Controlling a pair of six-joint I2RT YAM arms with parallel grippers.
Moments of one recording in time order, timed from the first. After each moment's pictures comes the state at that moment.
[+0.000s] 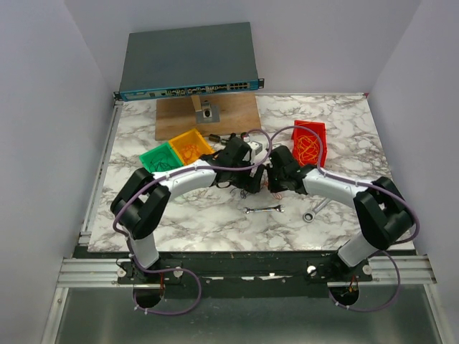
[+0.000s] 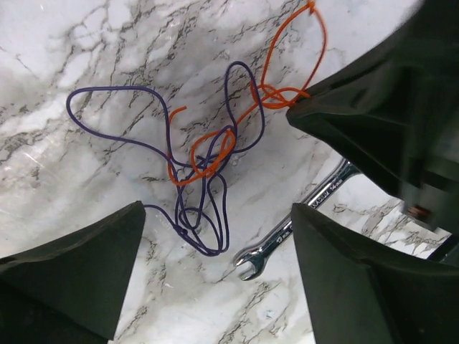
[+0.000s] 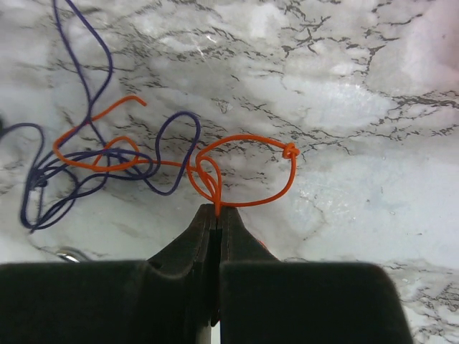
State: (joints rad) left arm -0.76 1.75 1.15 -0.25 0.19 -0.30; right arm 0.62 1.60 0.88 -0.25 0.11 0.31
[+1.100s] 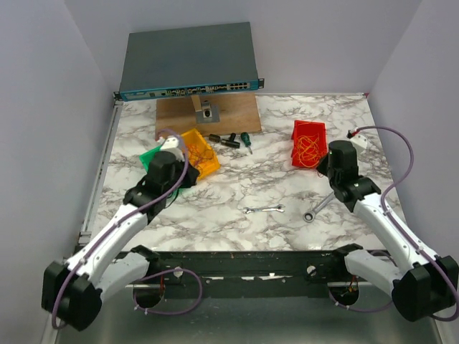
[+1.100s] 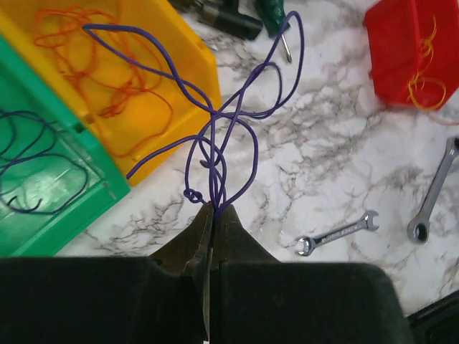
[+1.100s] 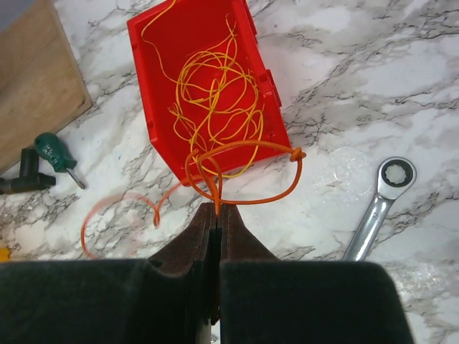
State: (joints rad) left arm -0.50 1.02 0.70 -0.20 0.02 -0.48; right arm 0.30 1.03 0.76 -0.30 0.45 0.61
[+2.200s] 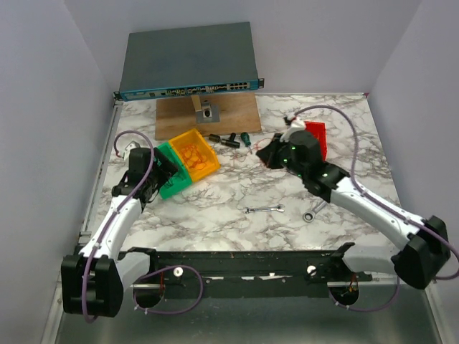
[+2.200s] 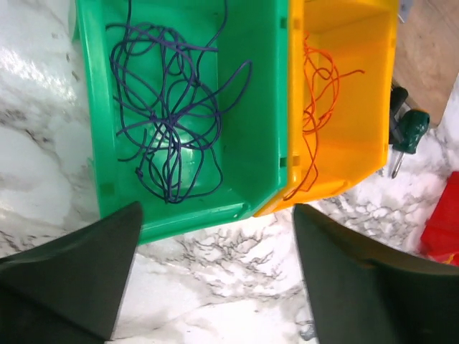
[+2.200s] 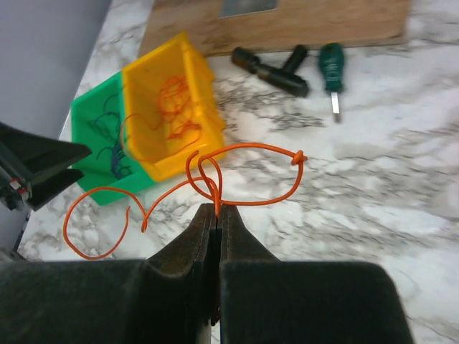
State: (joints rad) left arm -0.08 1.06 0.64 -0.30 -0.06 -0.83; right arm 0.62 1.18 0.93 -0.11 0.08 0.52
